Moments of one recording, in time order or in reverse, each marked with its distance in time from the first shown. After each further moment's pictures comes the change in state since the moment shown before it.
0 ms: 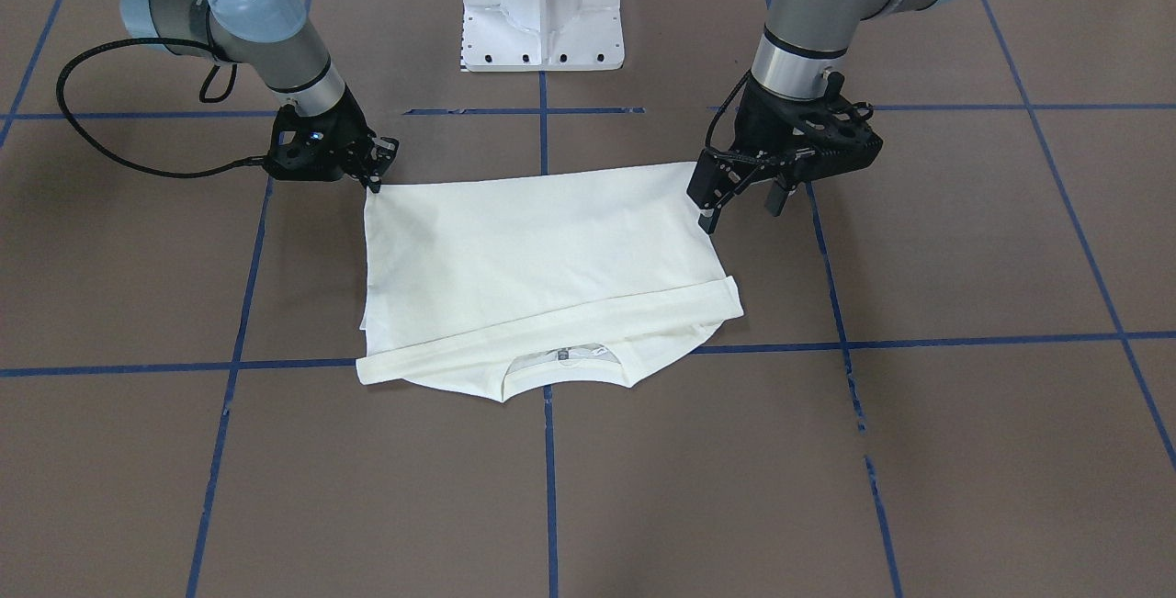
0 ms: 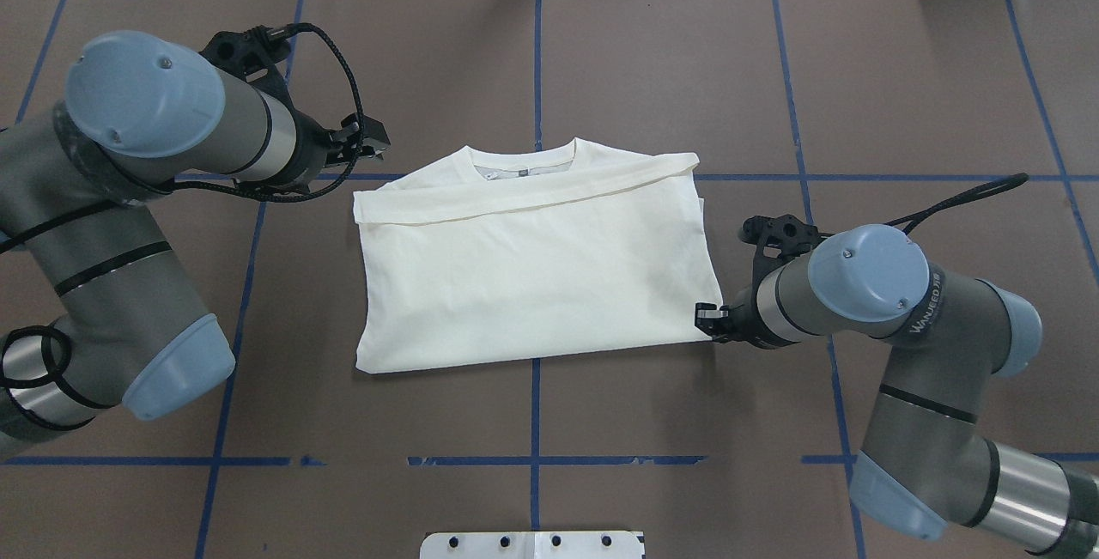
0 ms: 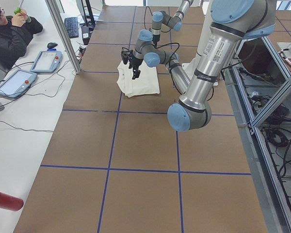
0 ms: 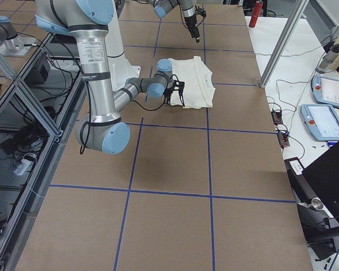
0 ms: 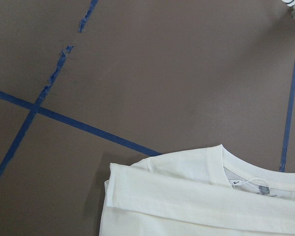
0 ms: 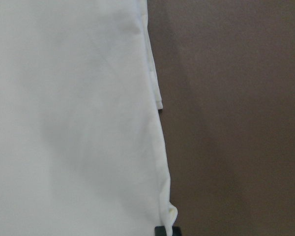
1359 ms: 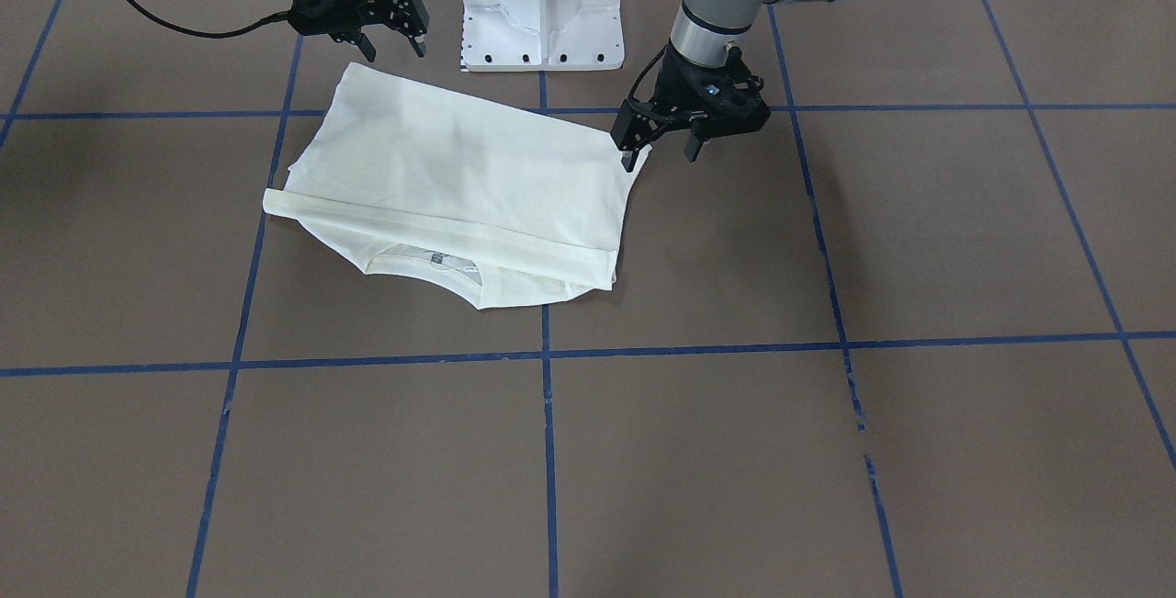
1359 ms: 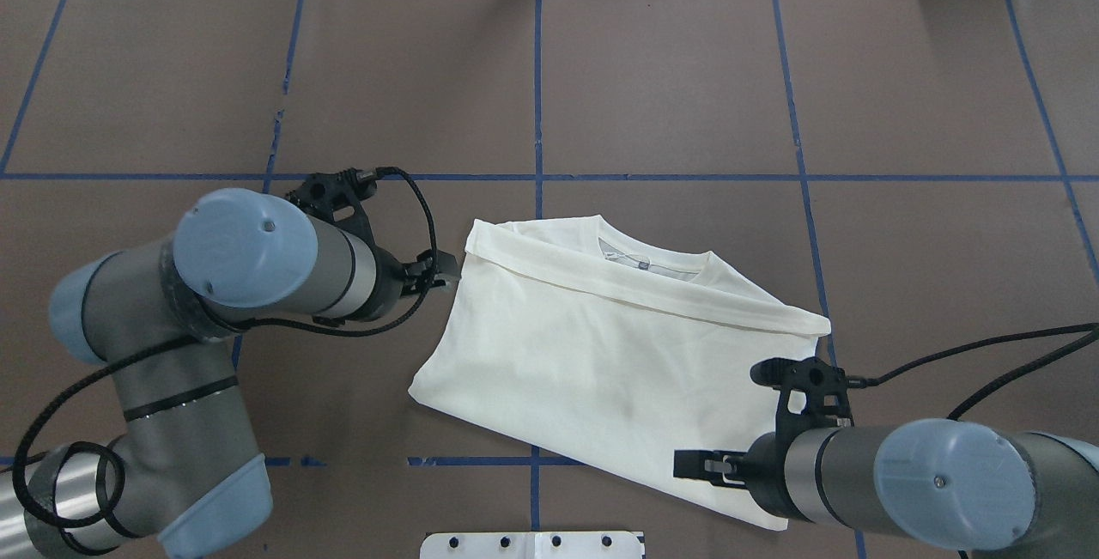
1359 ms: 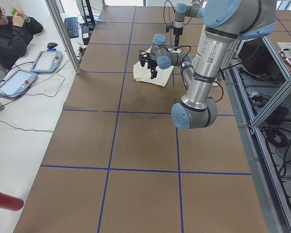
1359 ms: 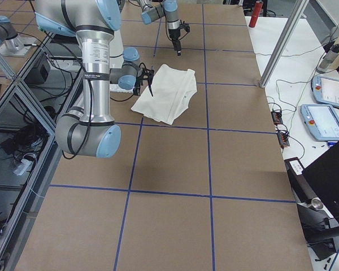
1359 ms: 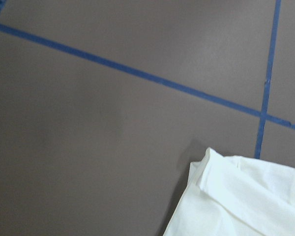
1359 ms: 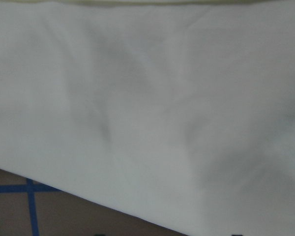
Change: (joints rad) left arm 0.255 0.021 -0.015 -0.042 0.007 -0.150; right arm -0.297 -0.129 0.293 0.010 -0.235 0.206
